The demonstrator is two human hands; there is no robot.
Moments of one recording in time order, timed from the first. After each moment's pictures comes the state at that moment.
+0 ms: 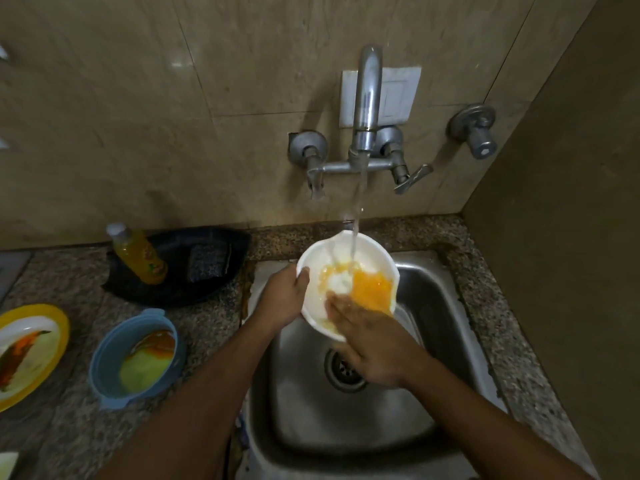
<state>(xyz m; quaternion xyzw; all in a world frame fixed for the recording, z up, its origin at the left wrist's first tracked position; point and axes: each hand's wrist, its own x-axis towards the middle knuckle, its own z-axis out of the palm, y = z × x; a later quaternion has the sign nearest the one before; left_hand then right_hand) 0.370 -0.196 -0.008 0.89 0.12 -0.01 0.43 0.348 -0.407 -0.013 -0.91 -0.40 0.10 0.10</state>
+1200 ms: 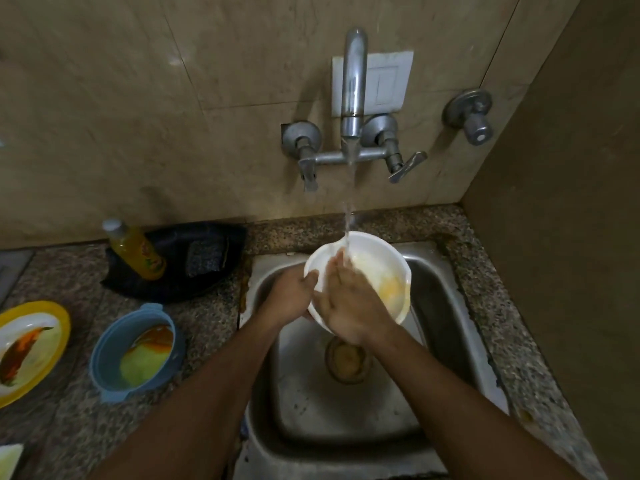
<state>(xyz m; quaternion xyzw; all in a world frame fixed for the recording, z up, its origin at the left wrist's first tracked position) 0.366 -0.218 -0.002 0.84 0.15 -0.08 0.51 0.372 -0.359 -0.005 -0.95 -0.24 0.13 0.16</state>
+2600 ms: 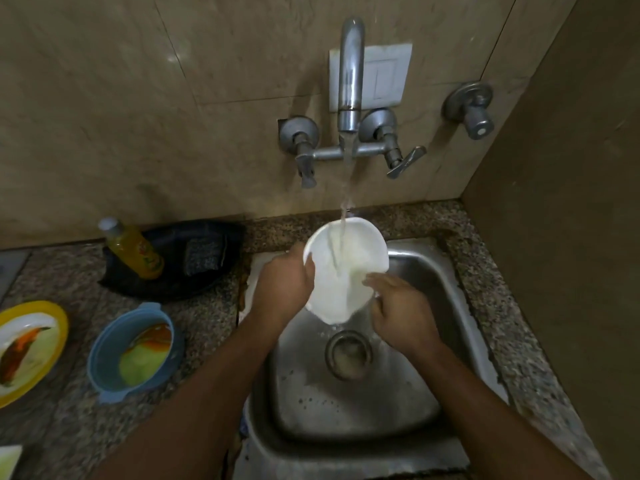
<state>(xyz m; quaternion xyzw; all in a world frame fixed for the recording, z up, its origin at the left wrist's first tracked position) 0.369 -0.217 0.013 0.97 0.05 0.12 0.19 0.363 -0.427 -0.009 -0.95 -0.20 -0.03 0.24</state>
